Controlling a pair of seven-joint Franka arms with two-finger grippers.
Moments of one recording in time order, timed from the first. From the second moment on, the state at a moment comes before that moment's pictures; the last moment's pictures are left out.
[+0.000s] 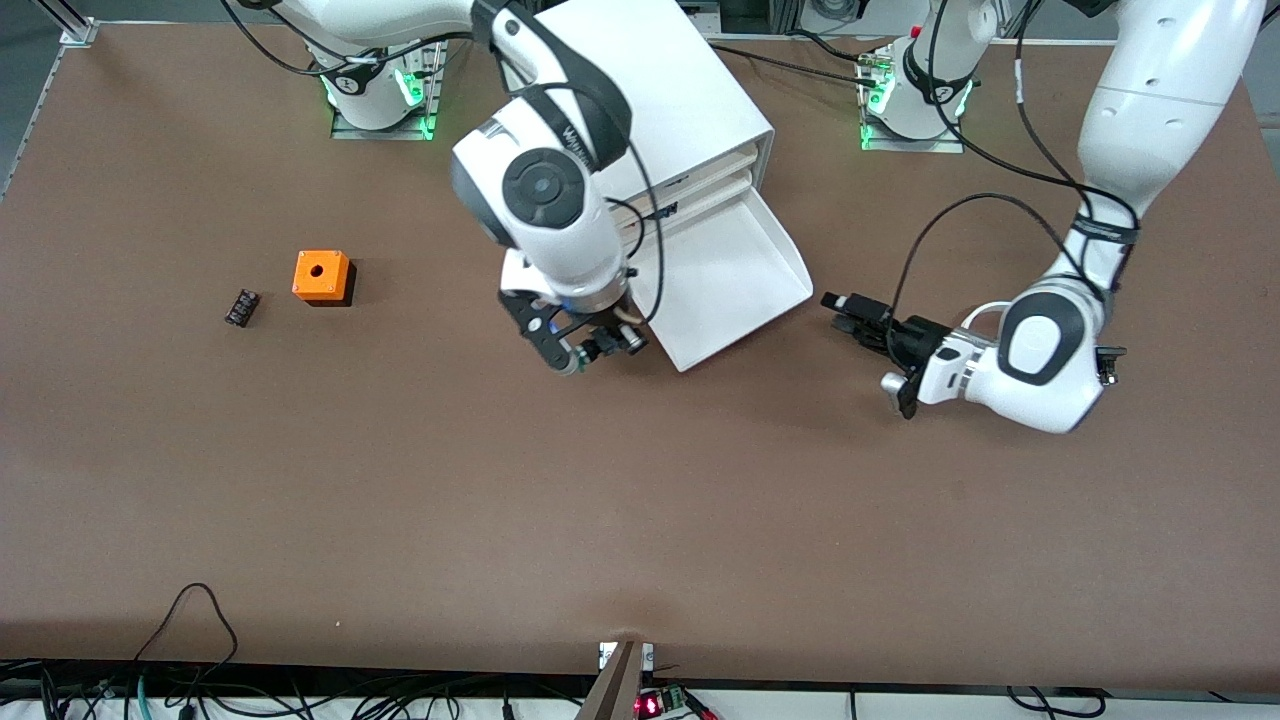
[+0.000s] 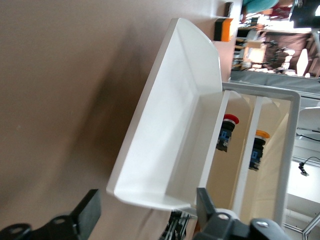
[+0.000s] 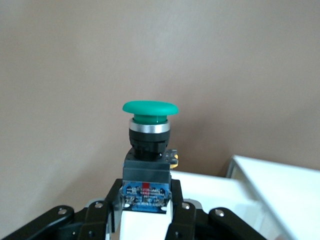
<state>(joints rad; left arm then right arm) 0.17 0.64 -0.23 -1.69 -0.72 1.53 0.61 0.63 0.67 0.14 -1.16 0.01 1.92 1.66</state>
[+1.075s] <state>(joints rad) 0.09 0.48 -0.26 -1.40 0.08 1.40 0.04 0.85 0.88 0.13 -1.17 0.01 2.30 2.04</state>
